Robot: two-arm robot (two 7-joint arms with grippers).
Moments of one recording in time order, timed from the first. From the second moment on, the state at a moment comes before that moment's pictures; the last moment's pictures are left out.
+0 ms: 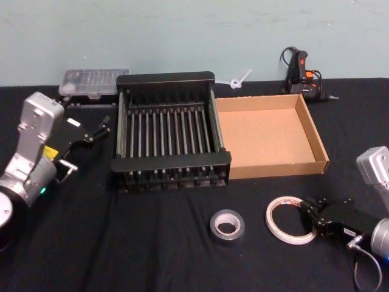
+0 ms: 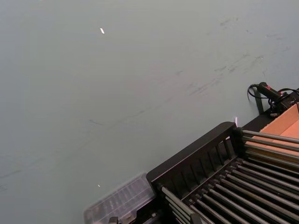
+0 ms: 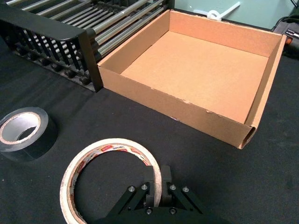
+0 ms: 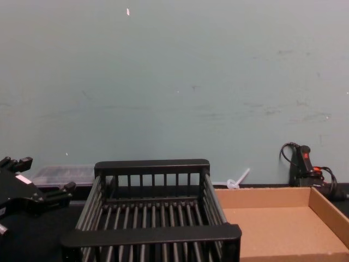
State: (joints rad) left arm -0.20 0.60 0.45 -1.41 -0.25 -0.12 0.03; right arm -0.08 0.62 -0.26 -1.61 0.40 0.26 0.40
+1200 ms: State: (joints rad) left arm -0.20 0.60 0.45 -1.41 -0.25 -0.12 0.03; right arm -0.01 0.57 -0.25 -1.63 0.43 0.20 0.39
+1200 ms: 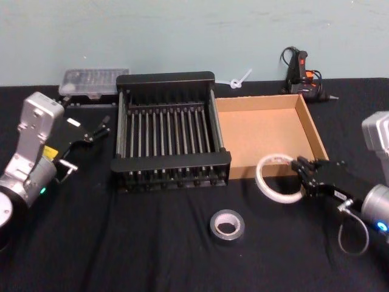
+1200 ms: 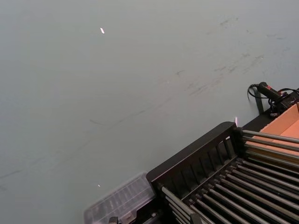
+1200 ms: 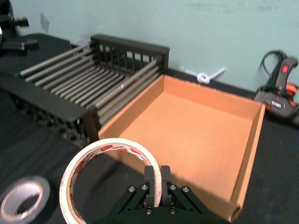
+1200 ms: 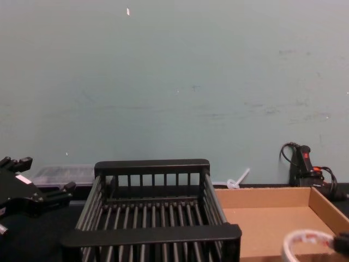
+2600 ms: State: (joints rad) left arm -0.20 0.60 0.45 -1.41 -0.25 -0.12 0.03; right arm 0.44 0.35 -0.46 -1.33 0.24 0.17 0.44
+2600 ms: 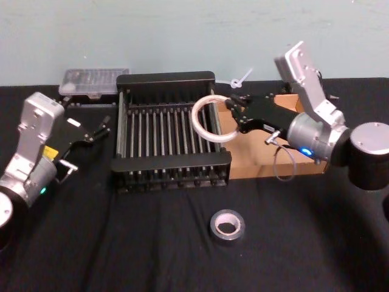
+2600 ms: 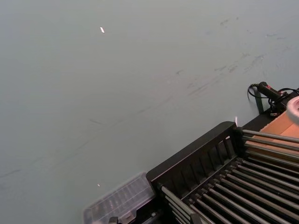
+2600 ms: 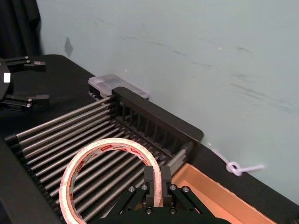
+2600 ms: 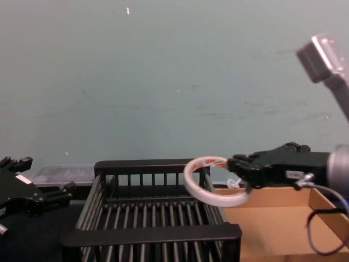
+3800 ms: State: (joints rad) left arm -0.20 0.60 0.45 -1.41 -0.25 -0.12 0.03; right arm 0.53 0.26 -0.52 -1.20 0.20 0.14 0.45
